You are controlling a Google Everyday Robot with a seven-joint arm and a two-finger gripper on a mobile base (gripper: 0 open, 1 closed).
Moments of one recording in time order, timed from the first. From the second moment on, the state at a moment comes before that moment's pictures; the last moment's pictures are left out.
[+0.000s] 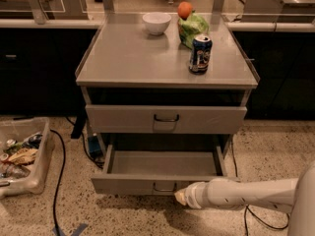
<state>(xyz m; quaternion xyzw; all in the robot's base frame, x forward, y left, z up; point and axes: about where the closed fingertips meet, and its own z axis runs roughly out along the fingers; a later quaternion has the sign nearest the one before) 0.519 -0.102 0.378 -0.25 0.91 0.19 0.26</state>
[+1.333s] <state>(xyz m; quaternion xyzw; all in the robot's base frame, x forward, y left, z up) 0.592 -0.105 0.395 -0.25 0.90 0.13 0.33</state>
